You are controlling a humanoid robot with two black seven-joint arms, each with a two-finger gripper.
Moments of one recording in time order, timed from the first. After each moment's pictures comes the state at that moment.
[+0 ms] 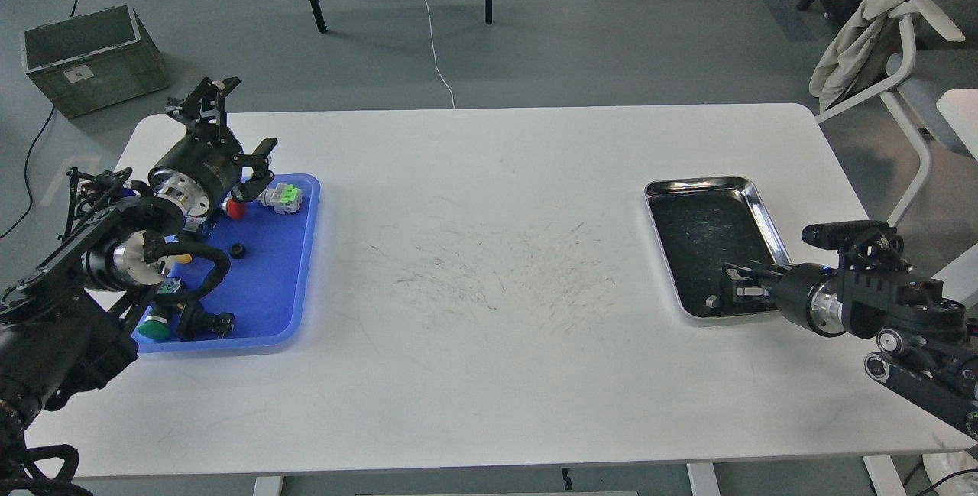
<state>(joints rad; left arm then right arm) -0.62 0.35 -0.98 -0.74 0.35 -0.23 -0.13 0.57 -0.72 0.38 1.17 -1.66 0.12 -0.07</state>
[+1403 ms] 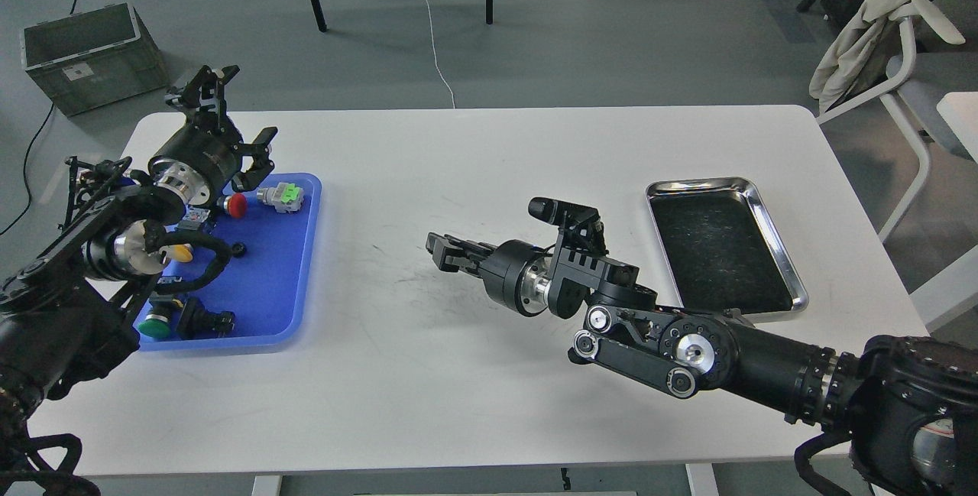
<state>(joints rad) -0.65 0.35 -0.98 -0.74 0.35 -0.23 -0.13 0.80 0.00 0.22 0.97 -1.34 -0.06 -0.06</state>
